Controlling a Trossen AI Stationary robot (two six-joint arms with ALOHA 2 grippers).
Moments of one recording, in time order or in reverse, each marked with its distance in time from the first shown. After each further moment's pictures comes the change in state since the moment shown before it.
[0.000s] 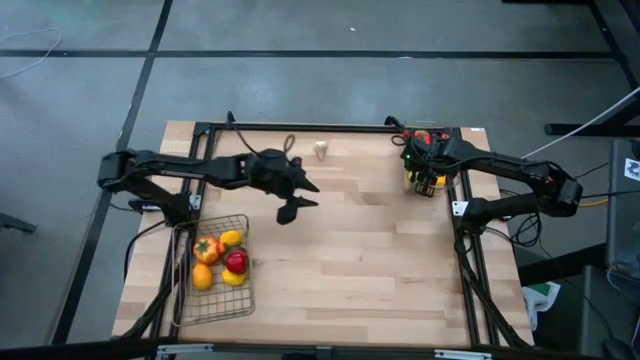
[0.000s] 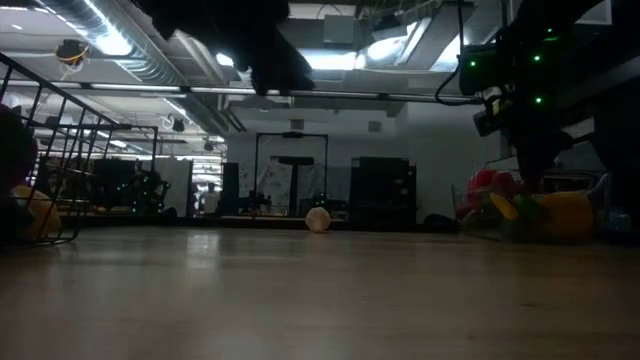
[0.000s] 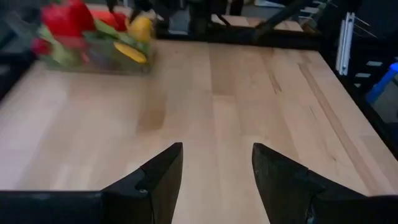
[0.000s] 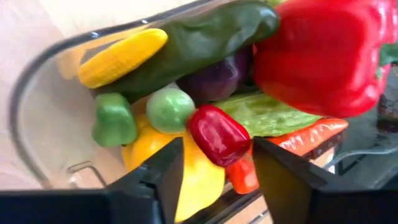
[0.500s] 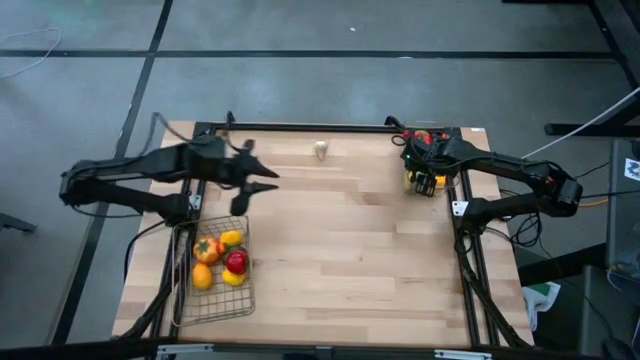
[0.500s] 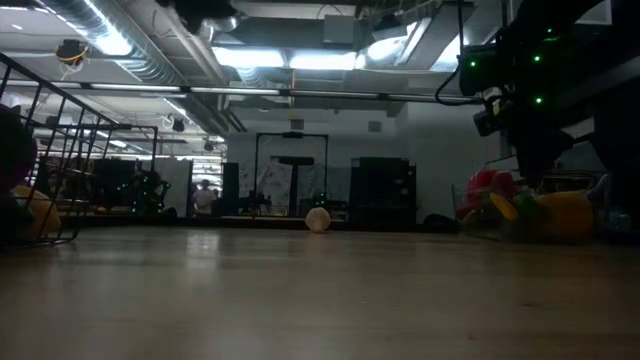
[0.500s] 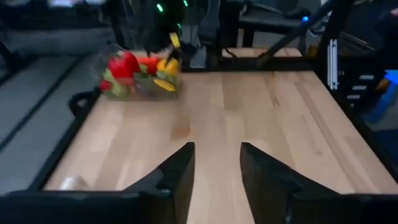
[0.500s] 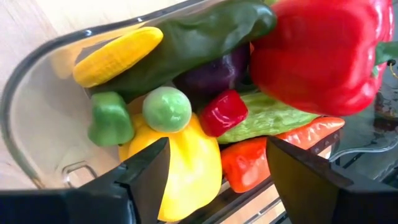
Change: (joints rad) left arm 0.000 -0.484 0.000 -0.369 -0.091 0.067; right arm 0.000 0.000 0.000 -0.002 0.009 0.000
